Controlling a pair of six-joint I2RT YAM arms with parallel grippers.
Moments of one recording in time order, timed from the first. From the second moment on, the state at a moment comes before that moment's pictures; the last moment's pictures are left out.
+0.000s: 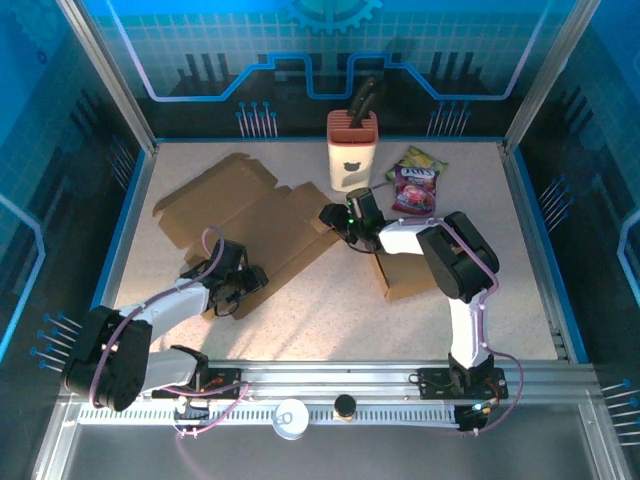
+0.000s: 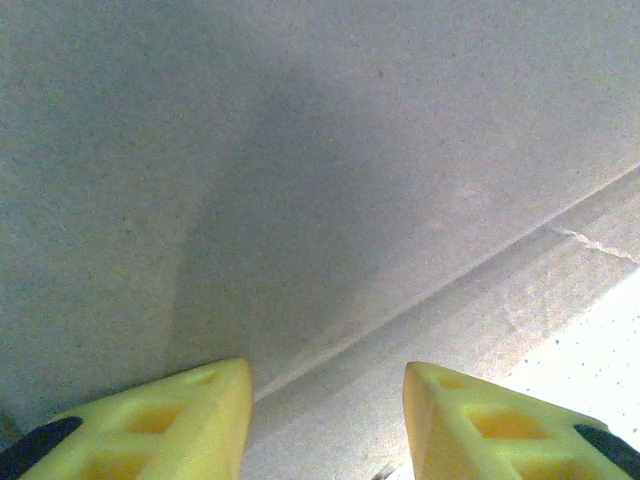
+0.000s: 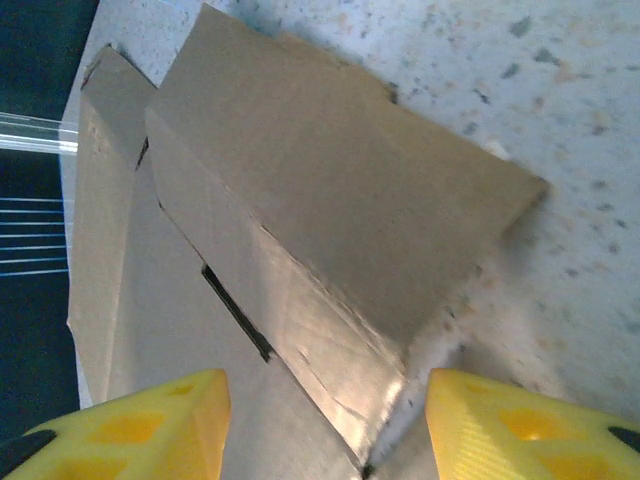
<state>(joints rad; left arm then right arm) -0.29 1.25 0.45 -0.24 0.13 -0.84 0.53 2.05 1.13 0.27 -0.18 1.08</state>
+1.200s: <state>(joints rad) -0.77 1.02 0.69 -0.54 -0.31 -0.55 0.52 1.94 1.24 0.08 -0.21 1.28</state>
